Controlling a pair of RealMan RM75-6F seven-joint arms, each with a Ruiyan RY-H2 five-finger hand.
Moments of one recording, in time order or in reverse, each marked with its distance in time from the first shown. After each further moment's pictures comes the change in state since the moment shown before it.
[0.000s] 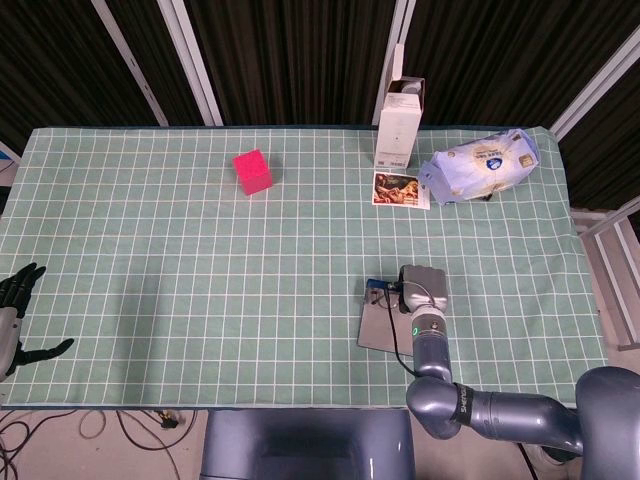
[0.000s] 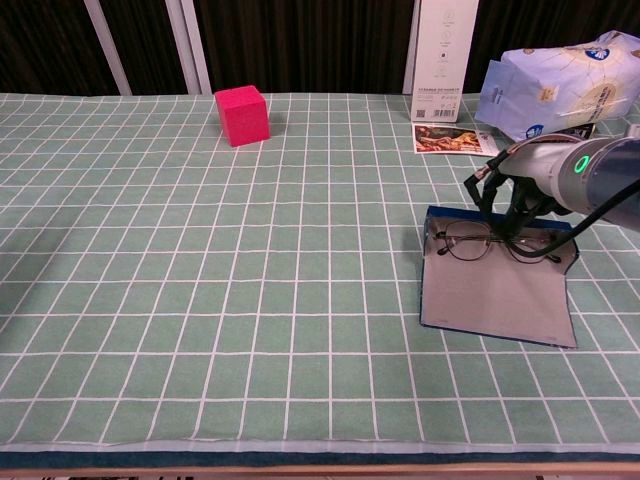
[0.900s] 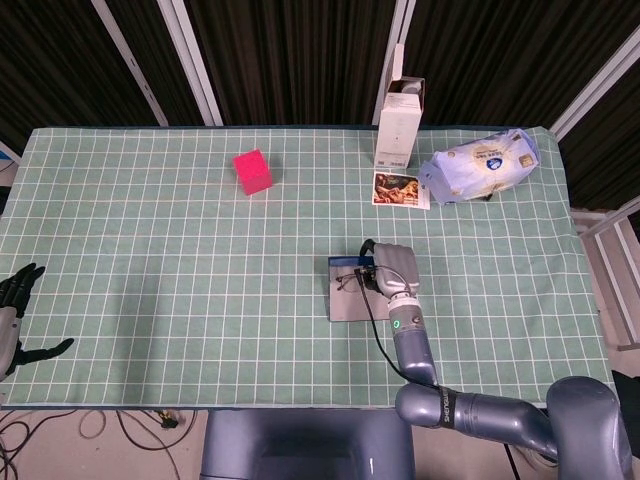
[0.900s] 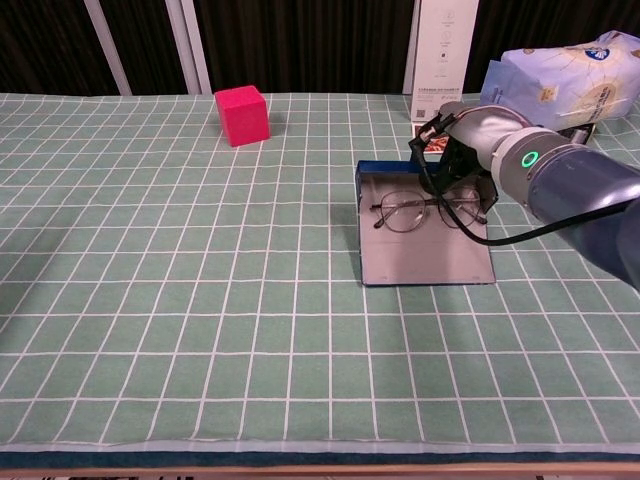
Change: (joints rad) left arm -0.001 0.000 -0.004 -0.001 -0.012 -0.007 -0.007; right arm -0.041 -0.144 -0.030 0.232 -0.479 -0.108 0.375
